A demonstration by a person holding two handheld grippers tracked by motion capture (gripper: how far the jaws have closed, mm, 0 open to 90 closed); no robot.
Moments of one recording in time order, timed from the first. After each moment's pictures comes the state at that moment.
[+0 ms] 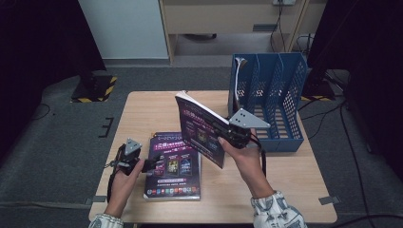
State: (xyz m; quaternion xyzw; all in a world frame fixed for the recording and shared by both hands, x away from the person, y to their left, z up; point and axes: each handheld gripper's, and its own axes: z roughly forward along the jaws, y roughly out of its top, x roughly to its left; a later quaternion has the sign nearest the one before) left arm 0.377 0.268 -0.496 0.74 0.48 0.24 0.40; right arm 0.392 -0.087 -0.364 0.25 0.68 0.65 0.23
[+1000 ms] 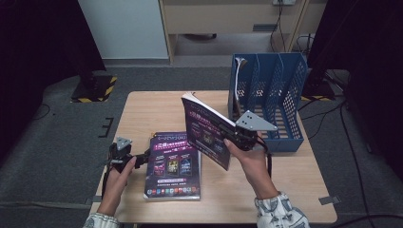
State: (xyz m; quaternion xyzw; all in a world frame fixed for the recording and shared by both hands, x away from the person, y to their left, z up) left arm 0.389 0.296 -0.505 0.70 0.56 0.26 0.37; right arm 0.387 -0.102 -0.366 0.26 0.68 0.64 0.23
